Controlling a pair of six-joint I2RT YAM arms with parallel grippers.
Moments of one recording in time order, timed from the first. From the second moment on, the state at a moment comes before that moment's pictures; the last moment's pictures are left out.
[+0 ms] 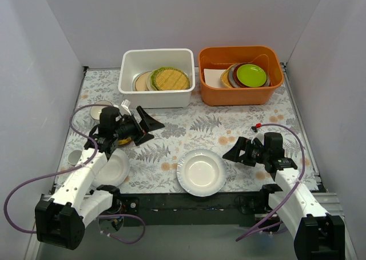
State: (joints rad) left arm -0.21 0.96 0.71 -0.27 0.61 -0.93; right arm 0.10 0.77 0.28 -0.30 -0.64 0.45
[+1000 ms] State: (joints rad) left arm -0.73 1.30 0.43 0.02 0.42 -1.18; right arm 0.10 0.79 0.25 -0.27 -0.65 0.47
